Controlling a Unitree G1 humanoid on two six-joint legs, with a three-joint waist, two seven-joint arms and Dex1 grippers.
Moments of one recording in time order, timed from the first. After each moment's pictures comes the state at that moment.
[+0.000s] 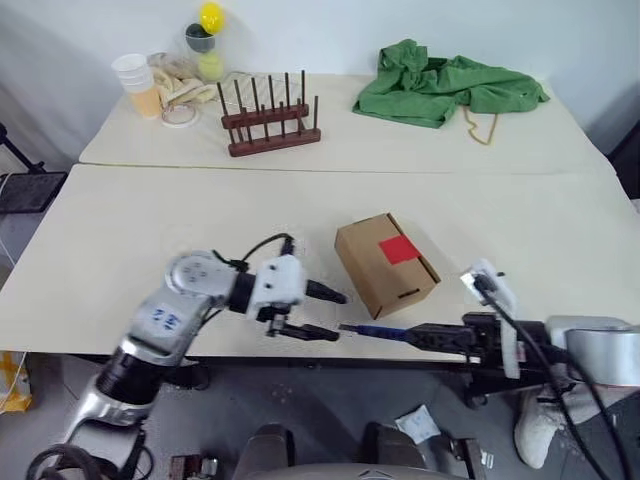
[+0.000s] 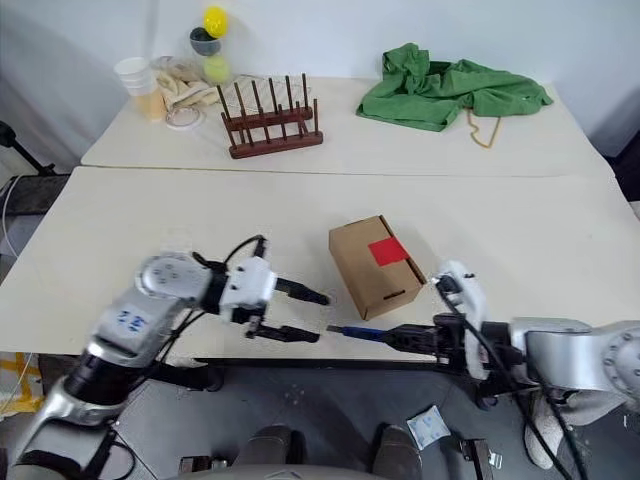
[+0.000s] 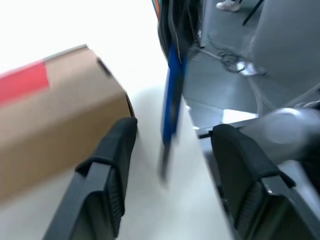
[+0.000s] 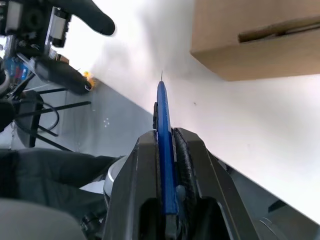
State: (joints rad) left arm -0.49 0.65 -0.20 -0.24 -0.35 0.38 -1.22; right arm -0.07 -1.23 -0.15 -0.48 1.96 1.04 0.10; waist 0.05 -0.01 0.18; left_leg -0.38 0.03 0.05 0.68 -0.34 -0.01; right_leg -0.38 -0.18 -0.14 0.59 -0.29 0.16
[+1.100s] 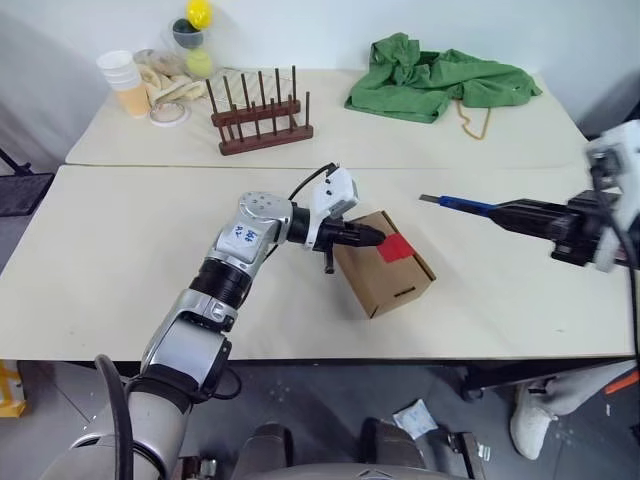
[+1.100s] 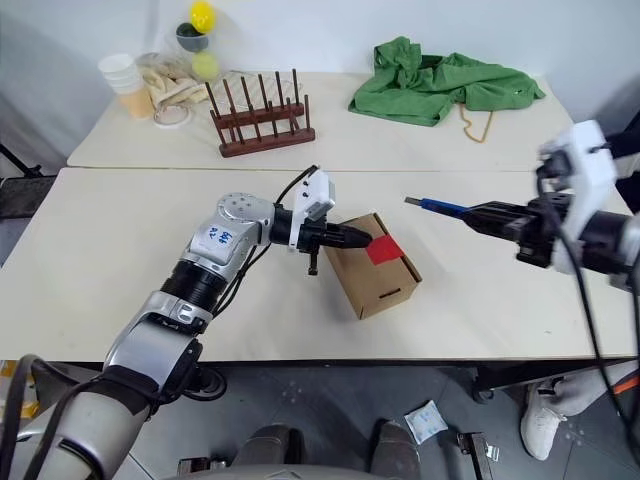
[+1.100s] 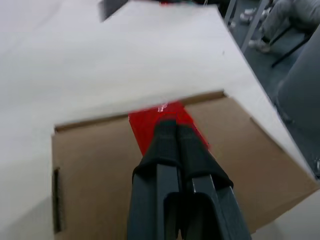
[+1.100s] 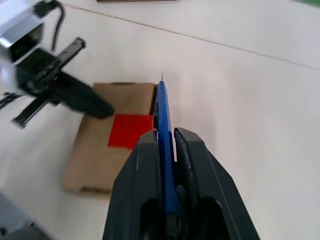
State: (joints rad) left arm -1.03 0.25 -0.26 0.59 -0.14 0.28 -1.08; right arm -0.53 -1.18 -0.26 -0.31 1.49 1.12 0.10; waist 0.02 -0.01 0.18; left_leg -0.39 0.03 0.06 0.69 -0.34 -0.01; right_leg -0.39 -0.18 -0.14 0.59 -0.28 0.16
